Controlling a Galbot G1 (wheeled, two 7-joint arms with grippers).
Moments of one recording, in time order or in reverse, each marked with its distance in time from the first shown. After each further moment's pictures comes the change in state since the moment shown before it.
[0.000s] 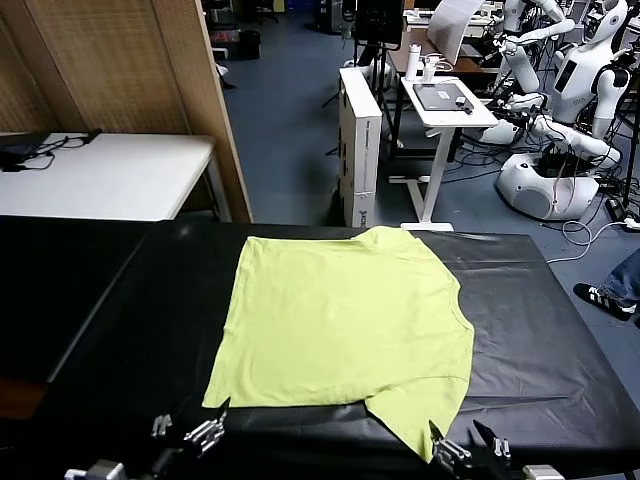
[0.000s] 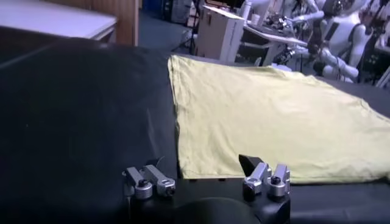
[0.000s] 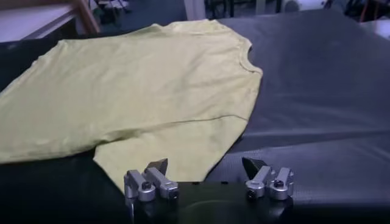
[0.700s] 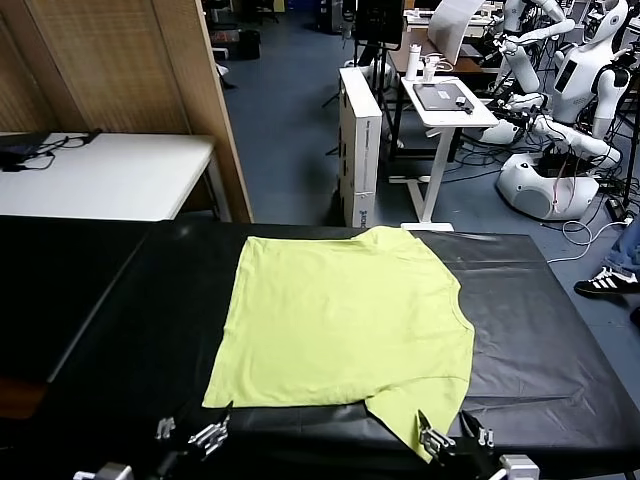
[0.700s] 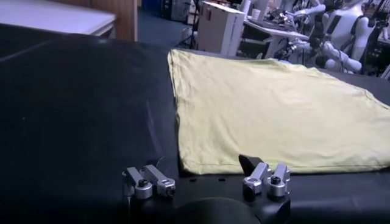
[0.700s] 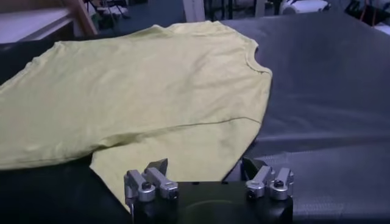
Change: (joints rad) left arm 0.002 -0.009 0.007 0.028 0.010 -0.029 0.004; right arm 0.026 0.022 -0.040 -0.043 -0.023 -0.002 0.001
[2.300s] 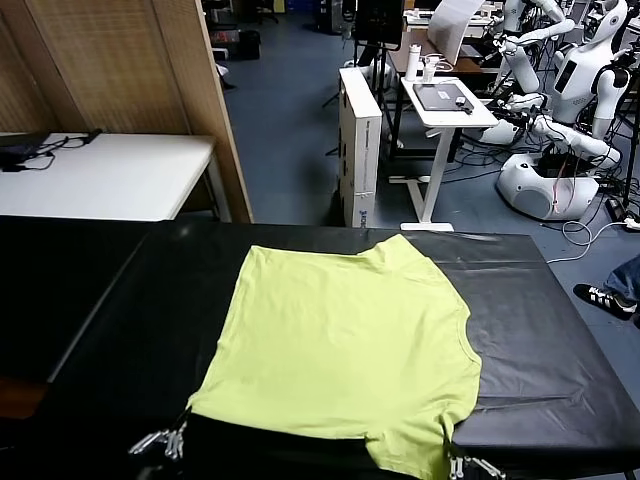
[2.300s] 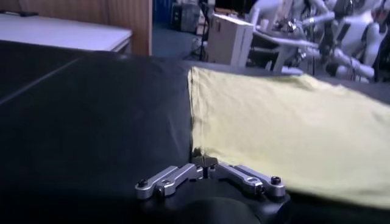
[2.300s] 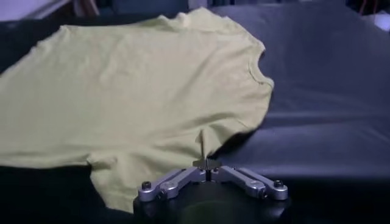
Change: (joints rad) left arm -0.012 -0.034 -0.095 -0.074 -0.093 -0.029 -0.019; right arm -0.058 -0.086 0.095 0.163 0.139 -0.078 0.032
